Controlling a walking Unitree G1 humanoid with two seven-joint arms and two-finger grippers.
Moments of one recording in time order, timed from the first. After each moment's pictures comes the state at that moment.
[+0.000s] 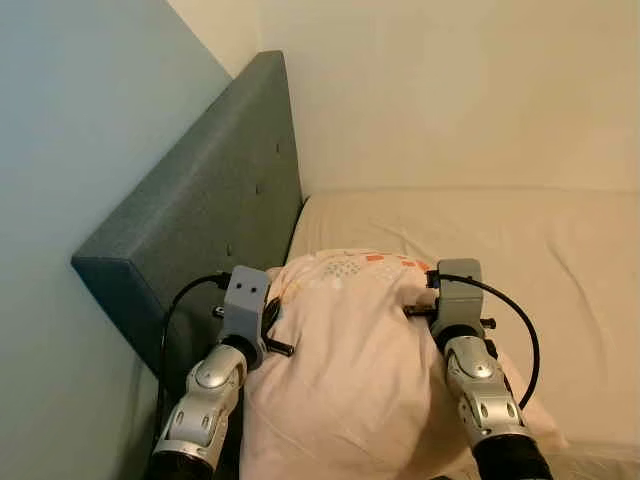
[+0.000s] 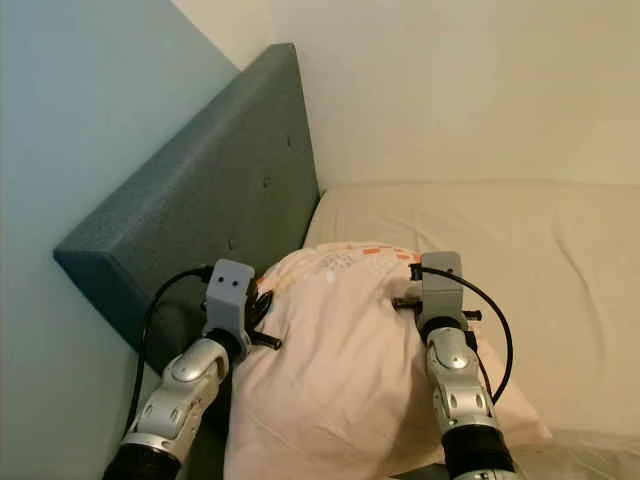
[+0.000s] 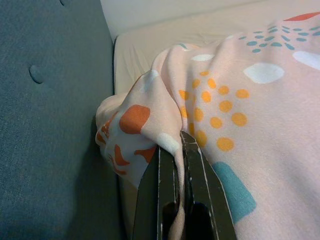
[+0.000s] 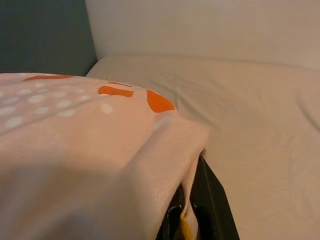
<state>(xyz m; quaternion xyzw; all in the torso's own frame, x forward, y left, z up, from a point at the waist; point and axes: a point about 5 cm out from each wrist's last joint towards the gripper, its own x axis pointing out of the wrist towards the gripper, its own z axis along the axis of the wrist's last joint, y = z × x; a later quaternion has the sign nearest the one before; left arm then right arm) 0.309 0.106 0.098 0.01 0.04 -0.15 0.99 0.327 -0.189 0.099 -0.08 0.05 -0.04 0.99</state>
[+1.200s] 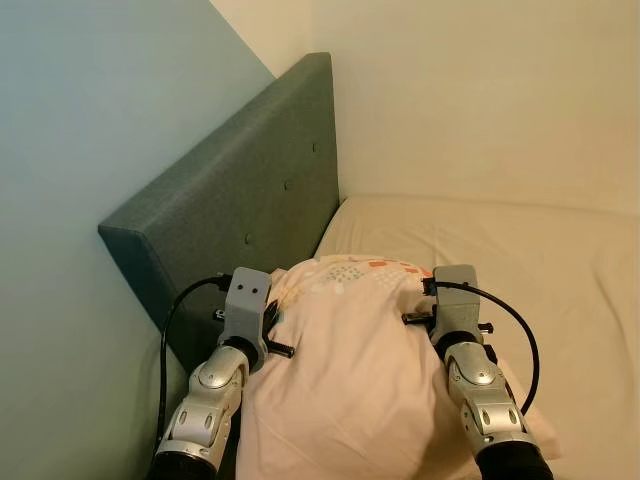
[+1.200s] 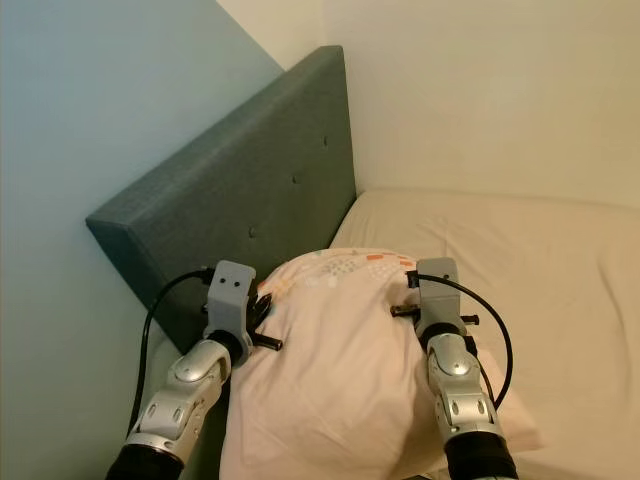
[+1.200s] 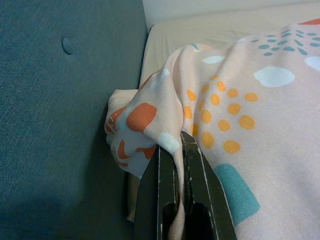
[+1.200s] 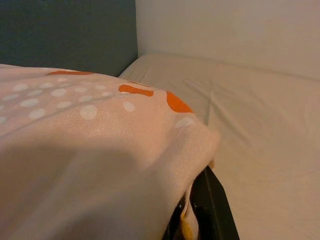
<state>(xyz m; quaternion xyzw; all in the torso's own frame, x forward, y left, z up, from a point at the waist) 0.309 0.107 0.096 0.01 0.06 -0.13 0.99 0.321 -0.186 0.091 -0.08 0.06 -0.02 0.99</state>
